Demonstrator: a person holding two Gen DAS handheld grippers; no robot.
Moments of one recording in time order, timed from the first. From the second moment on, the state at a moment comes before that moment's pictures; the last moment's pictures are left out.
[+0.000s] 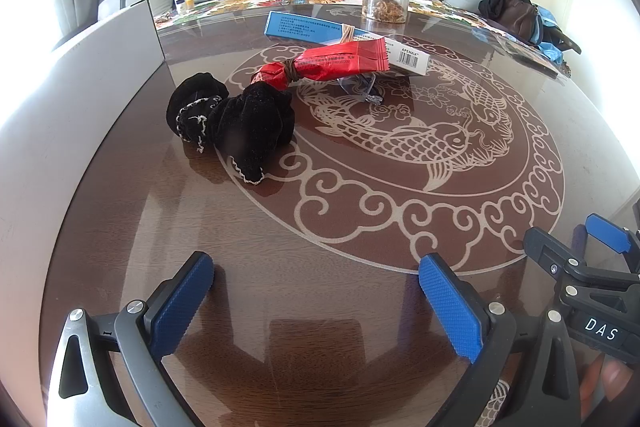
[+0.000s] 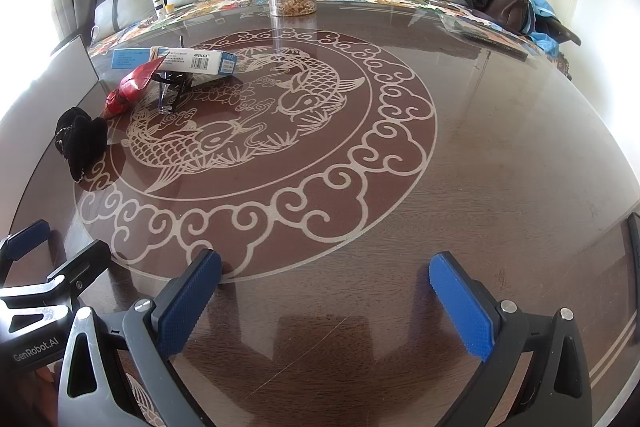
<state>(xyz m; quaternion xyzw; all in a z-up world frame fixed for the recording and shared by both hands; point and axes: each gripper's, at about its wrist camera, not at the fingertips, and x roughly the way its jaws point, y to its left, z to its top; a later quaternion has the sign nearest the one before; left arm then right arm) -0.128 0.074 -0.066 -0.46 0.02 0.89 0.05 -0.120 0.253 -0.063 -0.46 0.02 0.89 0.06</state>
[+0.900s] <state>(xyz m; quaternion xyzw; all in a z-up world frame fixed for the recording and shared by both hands) -0.237 0.008 -0.049 -0.49 -0.10 0.86 -0.08 -0.120 0.253 -0.063 -0.46 0.02 0.89 0.06</state>
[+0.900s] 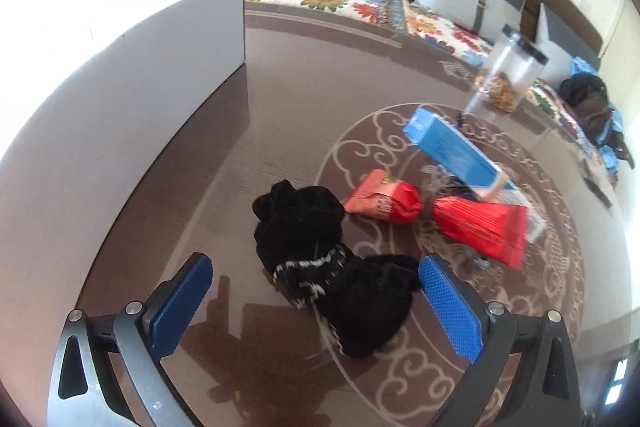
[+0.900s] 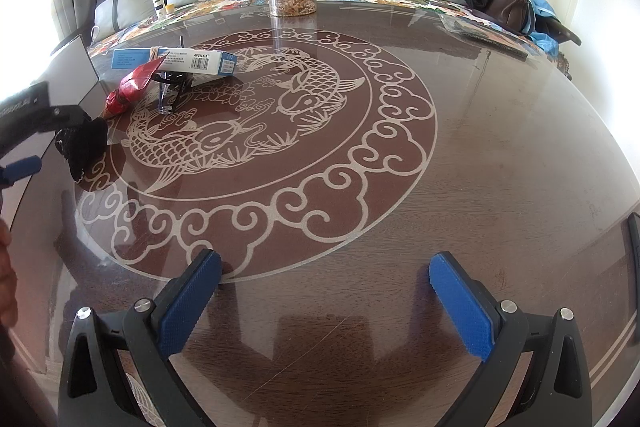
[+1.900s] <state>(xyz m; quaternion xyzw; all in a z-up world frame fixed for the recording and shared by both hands) -0.118 -0.038 -0.059 -0.47 -0.03 0.88 0.02 -0.120 0.253 -0.063 -0.46 0.02 0.89 0.06</state>
